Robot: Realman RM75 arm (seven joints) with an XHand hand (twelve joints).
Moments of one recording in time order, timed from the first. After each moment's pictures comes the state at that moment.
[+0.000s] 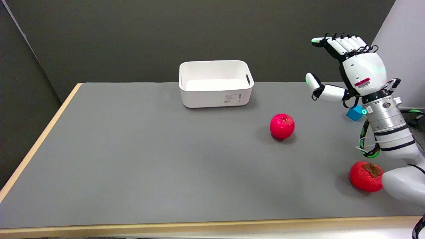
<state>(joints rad) -0.26 -0.75 -1.50 1.38 0.64 0.97 0.26</state>
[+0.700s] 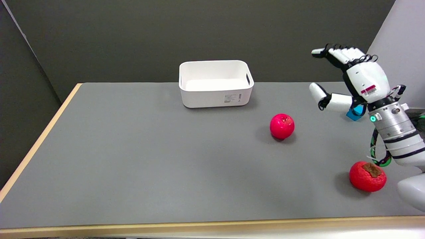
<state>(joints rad) -0.41 -0.72 -1.42 1.43 0.63 0.93 0.40</state>
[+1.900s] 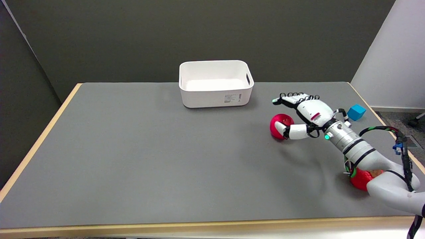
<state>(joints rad) -0.14 -0.75 -1.73 1.24 0.47 0.56 0.51</state>
